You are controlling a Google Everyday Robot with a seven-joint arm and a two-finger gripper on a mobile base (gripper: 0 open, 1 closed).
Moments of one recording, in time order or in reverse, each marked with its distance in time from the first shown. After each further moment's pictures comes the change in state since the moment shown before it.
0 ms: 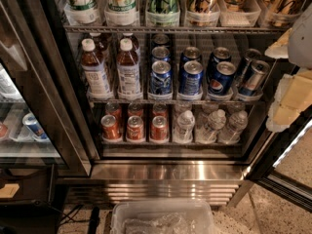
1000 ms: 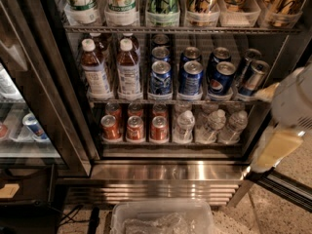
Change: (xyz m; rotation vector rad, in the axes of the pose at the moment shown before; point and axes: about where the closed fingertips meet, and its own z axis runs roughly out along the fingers) arm 0.025 0.037 0.082 0.015 -0.036 0.020
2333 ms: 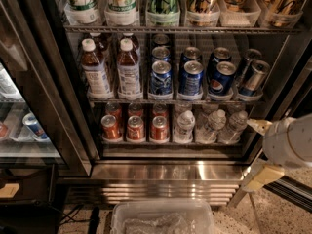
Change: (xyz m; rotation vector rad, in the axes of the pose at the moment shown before) arm 0.039 0.017 0.097 0.054 -0.138 -0.026
